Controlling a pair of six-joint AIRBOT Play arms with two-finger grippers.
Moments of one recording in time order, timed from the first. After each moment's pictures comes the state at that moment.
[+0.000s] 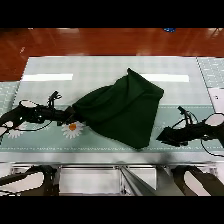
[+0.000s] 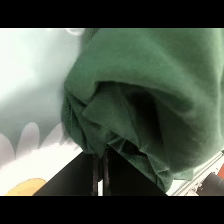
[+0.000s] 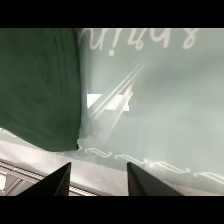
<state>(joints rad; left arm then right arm) 0.09 -1.37 0.61 0.59 -1.02 -1.11 -0.19 -0.95 0.43 -0.99 1.30 1.41</state>
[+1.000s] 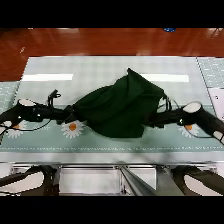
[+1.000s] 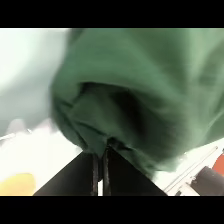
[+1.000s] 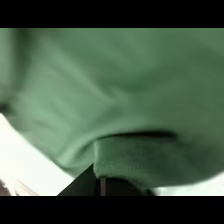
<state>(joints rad) 0.12 -1.35 0.64 0.59 -1.08 -1.11 0.08 -1.19 0.61 -0.60 1.02 1.29</state>
